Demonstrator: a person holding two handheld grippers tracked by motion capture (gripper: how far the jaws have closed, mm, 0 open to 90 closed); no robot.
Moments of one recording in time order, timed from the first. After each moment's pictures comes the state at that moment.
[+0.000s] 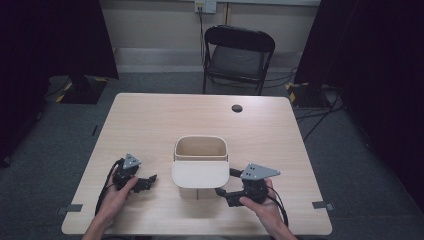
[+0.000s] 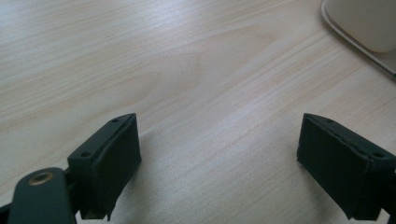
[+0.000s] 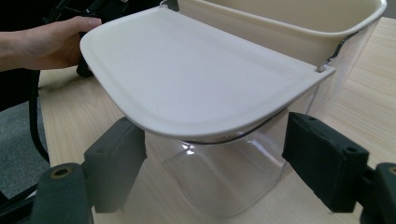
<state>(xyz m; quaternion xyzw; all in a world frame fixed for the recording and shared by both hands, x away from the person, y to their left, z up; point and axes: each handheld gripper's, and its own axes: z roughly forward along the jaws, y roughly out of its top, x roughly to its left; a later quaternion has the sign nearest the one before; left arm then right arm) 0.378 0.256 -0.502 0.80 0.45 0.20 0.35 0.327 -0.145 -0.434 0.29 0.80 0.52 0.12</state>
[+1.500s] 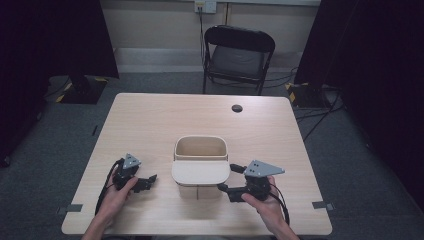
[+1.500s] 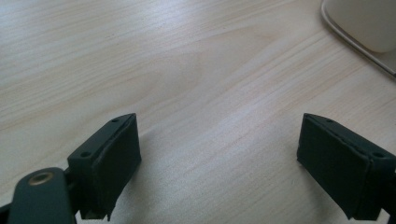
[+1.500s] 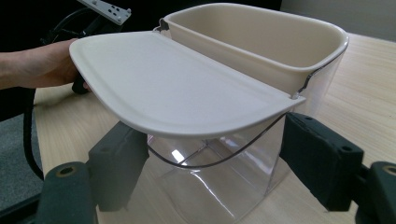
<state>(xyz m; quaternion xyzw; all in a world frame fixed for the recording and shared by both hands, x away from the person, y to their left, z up) 0.378 0.256 -0.502 0.80 0.45 0.20 0.35 0.329 -0.148 -0.422 0.29 0.78 0.53 0.13</state>
